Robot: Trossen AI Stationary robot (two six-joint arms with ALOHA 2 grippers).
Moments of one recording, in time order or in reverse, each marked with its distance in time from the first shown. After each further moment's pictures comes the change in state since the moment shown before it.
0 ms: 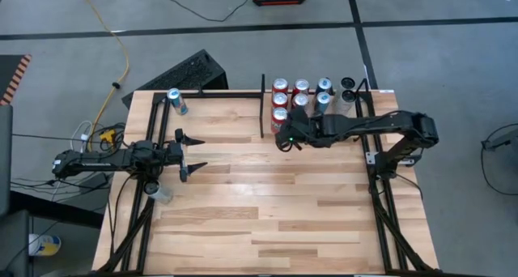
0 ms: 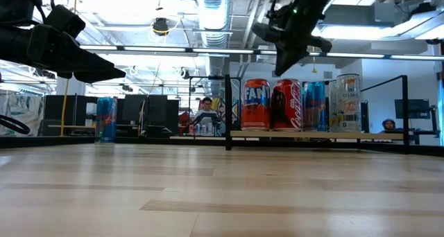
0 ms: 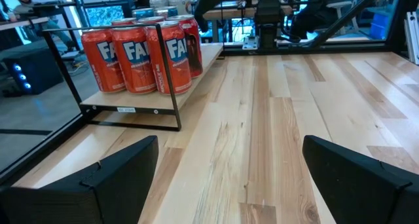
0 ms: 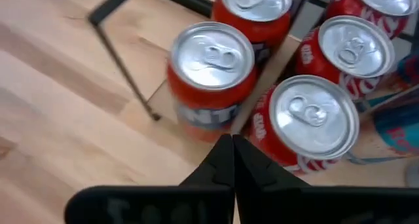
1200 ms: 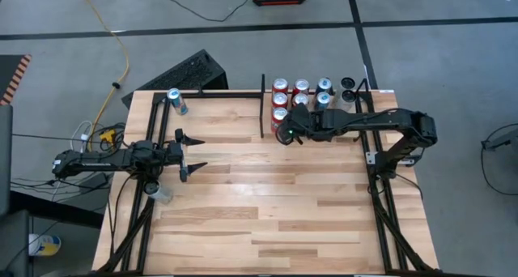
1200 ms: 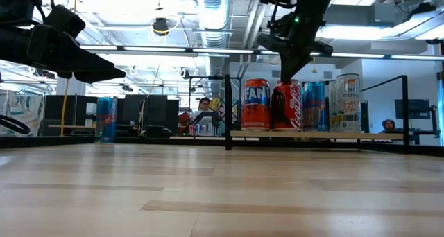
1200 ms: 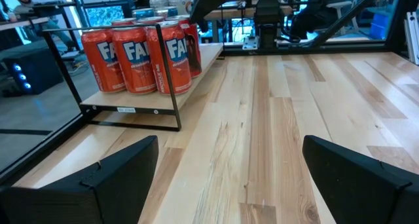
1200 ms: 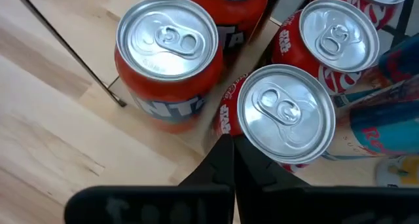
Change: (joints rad) left arm 0.000 0.000 0.000 0.000 0.000 0.000; right arm -0.066 0.006 -0.009 -0.051 -0.054 -0.078
